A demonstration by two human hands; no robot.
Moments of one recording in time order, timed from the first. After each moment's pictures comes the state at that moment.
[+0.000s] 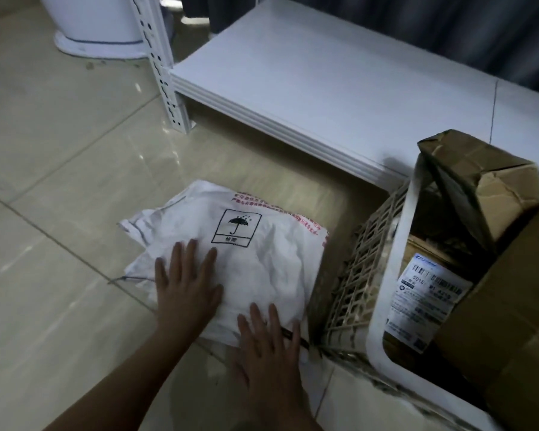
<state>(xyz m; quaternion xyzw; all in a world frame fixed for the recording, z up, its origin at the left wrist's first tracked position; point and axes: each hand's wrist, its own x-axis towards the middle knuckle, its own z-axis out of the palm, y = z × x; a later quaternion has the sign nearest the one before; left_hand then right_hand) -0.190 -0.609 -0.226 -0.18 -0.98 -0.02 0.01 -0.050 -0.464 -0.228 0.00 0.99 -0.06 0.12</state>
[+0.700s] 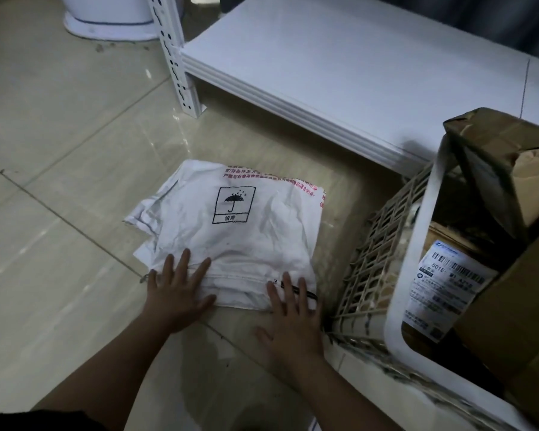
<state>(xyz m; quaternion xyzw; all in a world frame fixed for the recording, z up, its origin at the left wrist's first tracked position) -0.186 -0.655 -0.252 -0.15 -0.96 0.00 -0.22 -0.082 -0.441 -0.249 0.08 0.97 -0.09 0.22</state>
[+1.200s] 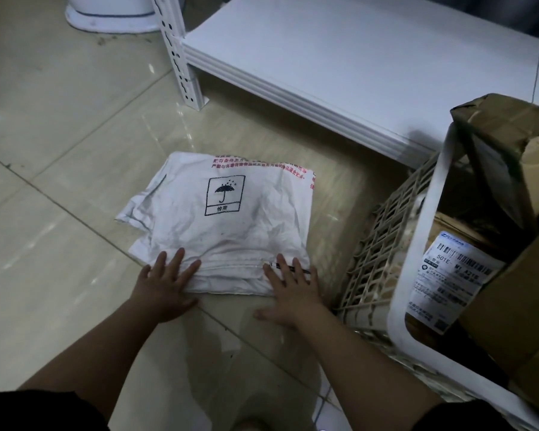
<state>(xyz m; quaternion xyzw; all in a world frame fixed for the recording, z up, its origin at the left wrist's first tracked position) -0.197 -0.684 -0.246 -0.19 -0.93 0.11 -0.29 -0.130 -0.424 -0.240 -0.01 0.93 -0.06 0.37</state>
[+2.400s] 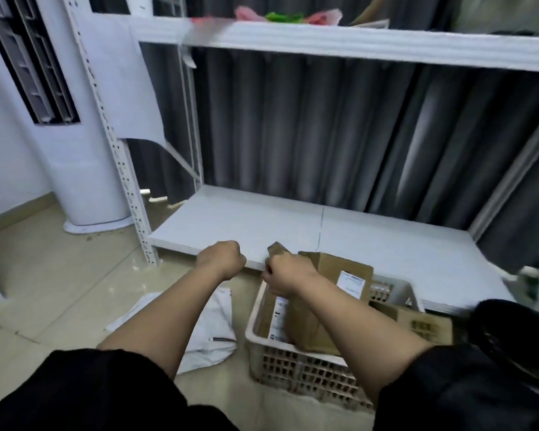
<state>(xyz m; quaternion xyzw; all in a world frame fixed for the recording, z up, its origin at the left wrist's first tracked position) -0.078 -0.465 0.217 -0.23 -0.96 -0.12 -0.09 0.010 -0.342 0.218 0.09 0.99 -0.03 0.04</state>
